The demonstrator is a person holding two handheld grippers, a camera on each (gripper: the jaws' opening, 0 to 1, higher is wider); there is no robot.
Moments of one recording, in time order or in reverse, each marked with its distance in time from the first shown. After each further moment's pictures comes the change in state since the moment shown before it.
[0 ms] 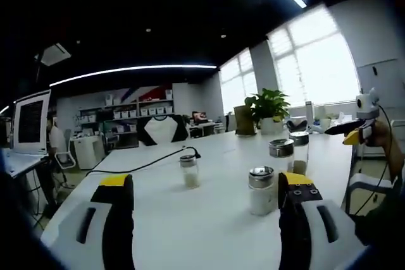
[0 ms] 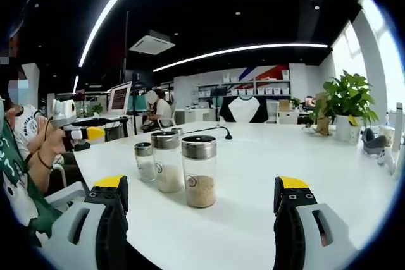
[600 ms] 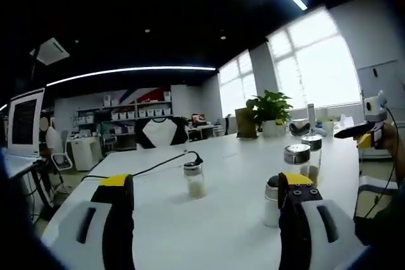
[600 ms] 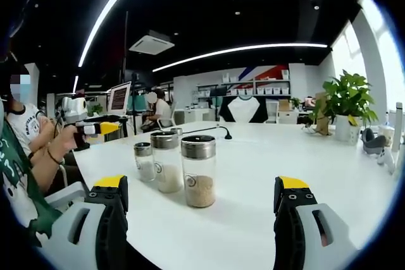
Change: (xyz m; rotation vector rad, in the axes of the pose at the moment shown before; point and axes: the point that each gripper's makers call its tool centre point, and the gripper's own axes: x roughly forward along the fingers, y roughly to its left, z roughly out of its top) left arm 0.042 0.019 0.002 -0.009 -0.011 -0.016; right arm -0.001 -0.001 0.000 0.001 0.001 -0.004
